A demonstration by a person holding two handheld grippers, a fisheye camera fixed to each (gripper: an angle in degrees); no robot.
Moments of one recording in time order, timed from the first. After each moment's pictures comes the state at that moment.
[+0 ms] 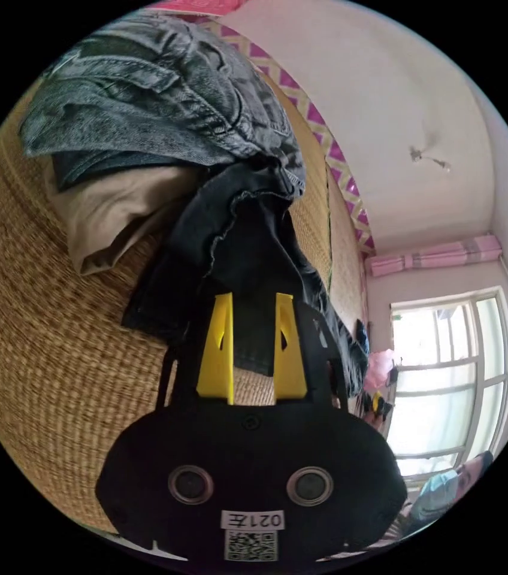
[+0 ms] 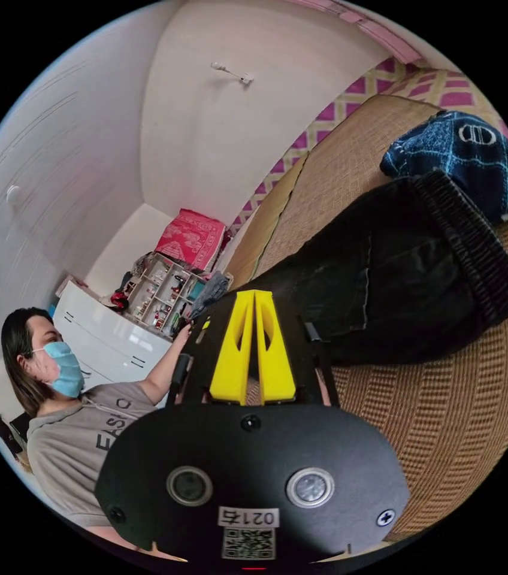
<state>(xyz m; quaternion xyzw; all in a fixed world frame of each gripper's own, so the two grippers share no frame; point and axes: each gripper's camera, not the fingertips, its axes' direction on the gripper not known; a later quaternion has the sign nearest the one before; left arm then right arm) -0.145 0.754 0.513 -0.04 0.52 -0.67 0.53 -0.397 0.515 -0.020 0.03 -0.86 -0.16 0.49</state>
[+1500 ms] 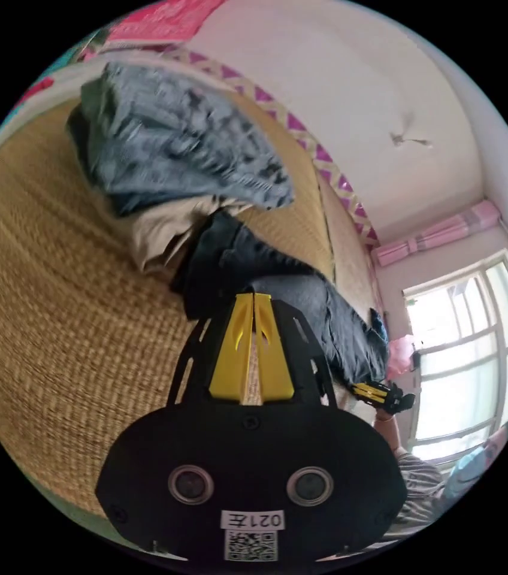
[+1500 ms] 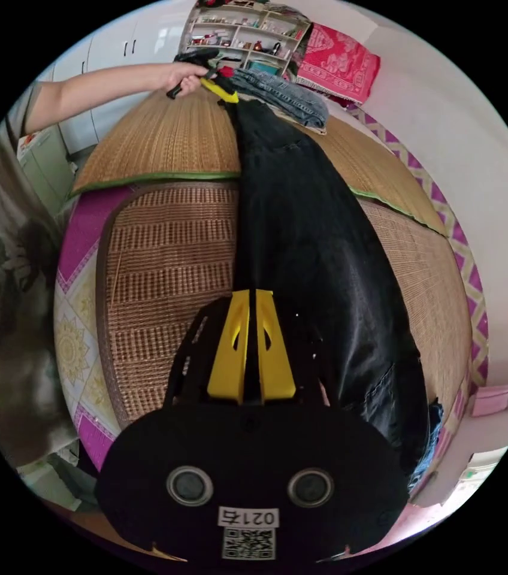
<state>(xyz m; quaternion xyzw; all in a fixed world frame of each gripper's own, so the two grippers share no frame) -0.119 0.843 0.467 -0.02 0.49 -0.65 0.58 -0.293 0.492 -0.525 0.35 -0.41 -0.68 0.49</state>
